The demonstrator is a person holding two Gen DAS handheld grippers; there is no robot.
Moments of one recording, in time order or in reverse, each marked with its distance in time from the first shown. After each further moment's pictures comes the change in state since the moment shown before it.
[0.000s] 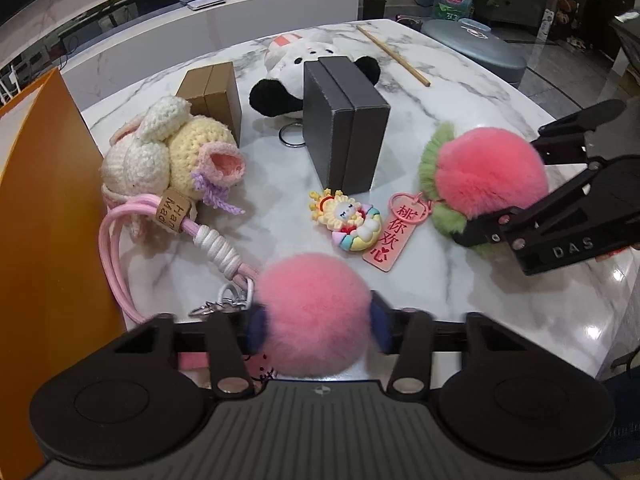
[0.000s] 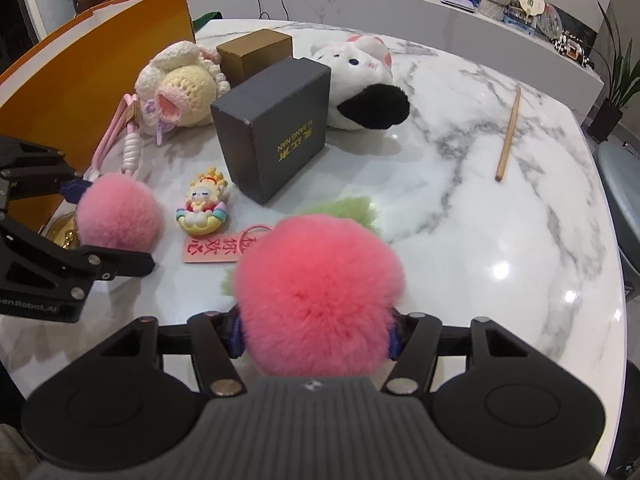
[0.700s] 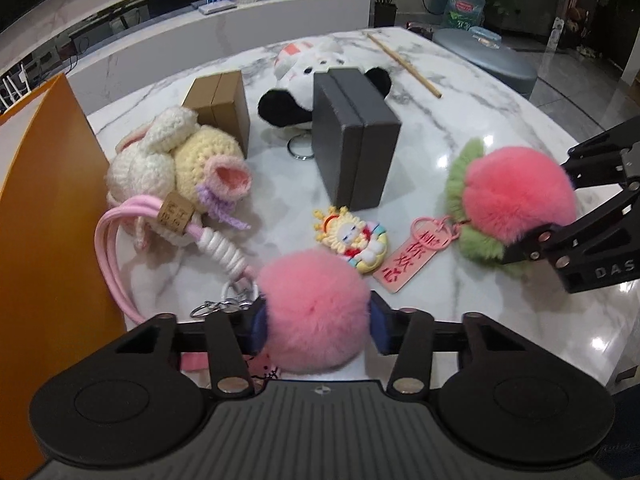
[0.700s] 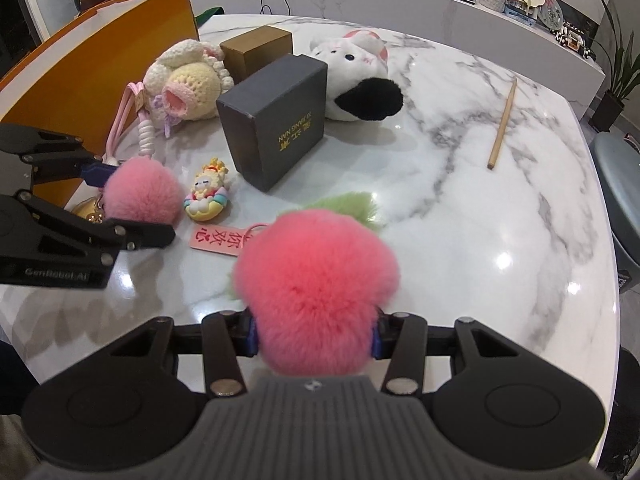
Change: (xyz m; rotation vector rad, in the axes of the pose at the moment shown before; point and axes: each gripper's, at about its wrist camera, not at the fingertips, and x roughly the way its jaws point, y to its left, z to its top) left arm 0.005 0.002 0.005 -0.031 -0.013 0.024; right arm -0.015 -0.003 -0.004 0.002 0.033 0.011
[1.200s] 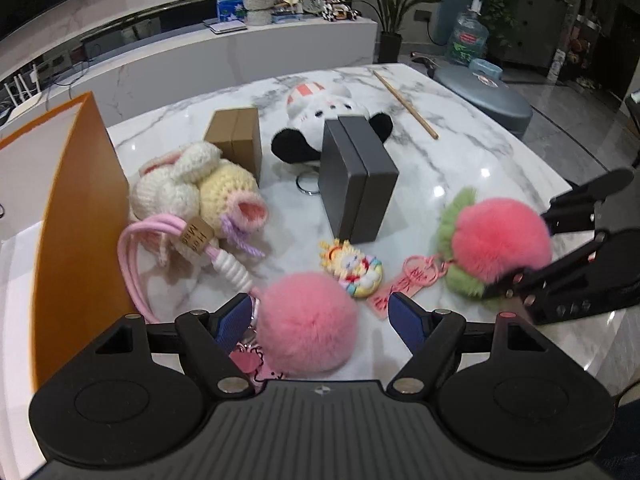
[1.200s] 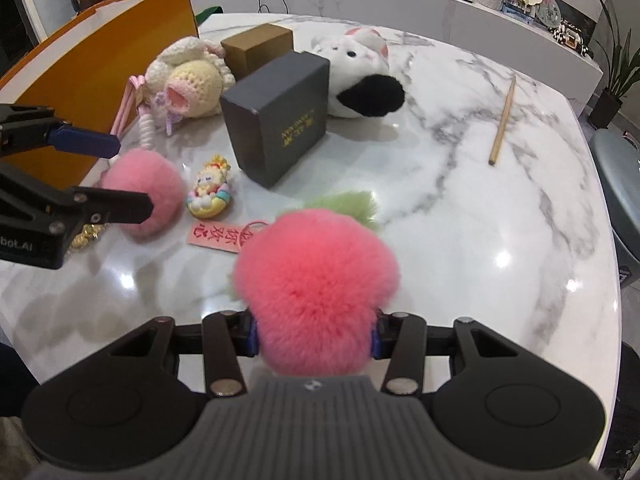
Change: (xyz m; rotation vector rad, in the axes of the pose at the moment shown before) left arm -0.027 0.006 0.006 -0.049 -0.077 -0.022; right arm 0.002 0.001 -0.004 0.008 0.005 -0.010
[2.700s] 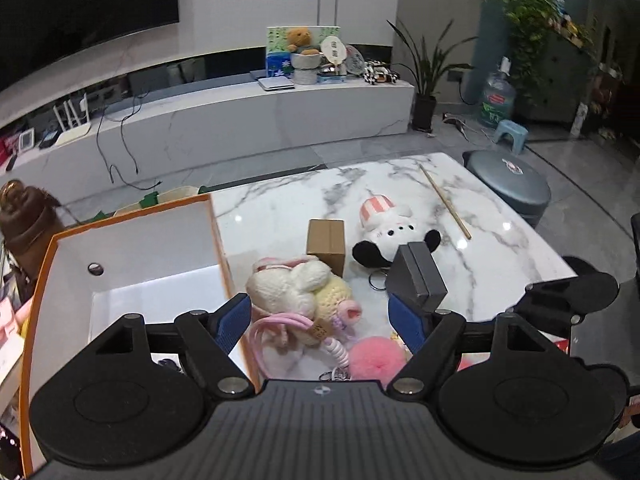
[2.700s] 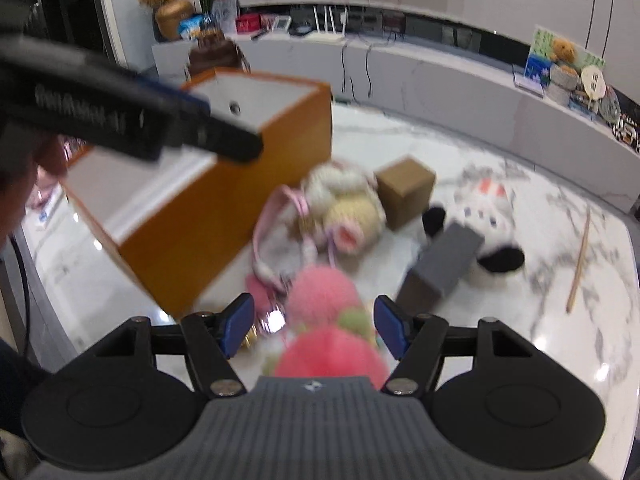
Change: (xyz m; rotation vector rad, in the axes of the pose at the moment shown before) left arm -0.096 0.054 0.055 -0.060 -0.143 0.075; right arm -0.052 0.096 0.049 -0.152 -0.178 0.141
